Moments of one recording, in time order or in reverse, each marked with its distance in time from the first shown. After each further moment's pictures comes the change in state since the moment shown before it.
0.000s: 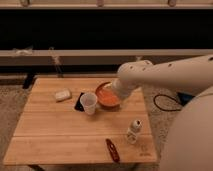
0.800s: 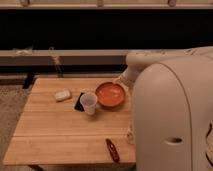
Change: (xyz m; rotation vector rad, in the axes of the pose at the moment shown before) arm 0.106 0.011 0.050 -0.114 -0.036 -0.080
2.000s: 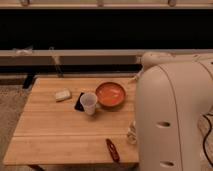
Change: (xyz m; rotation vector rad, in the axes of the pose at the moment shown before) arm 0.073 0.062 0.010 -0.065 0.059 0.069
